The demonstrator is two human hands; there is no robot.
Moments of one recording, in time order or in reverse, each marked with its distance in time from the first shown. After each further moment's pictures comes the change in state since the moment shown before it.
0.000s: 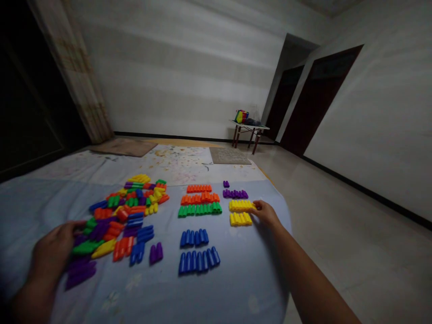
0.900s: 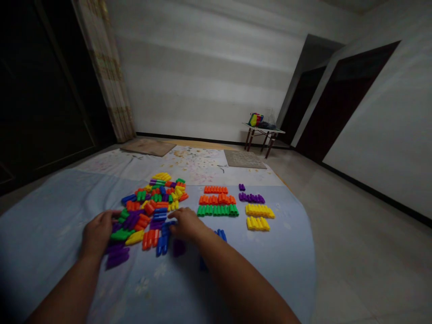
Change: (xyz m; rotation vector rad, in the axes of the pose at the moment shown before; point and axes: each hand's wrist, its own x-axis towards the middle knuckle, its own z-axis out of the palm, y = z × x) left_hand -0.004 -0.001 0.005 -0.201 -0.006 -0.045; right_hand -0.103 -0.237 0.182 -0.191 -0.607 -0.756
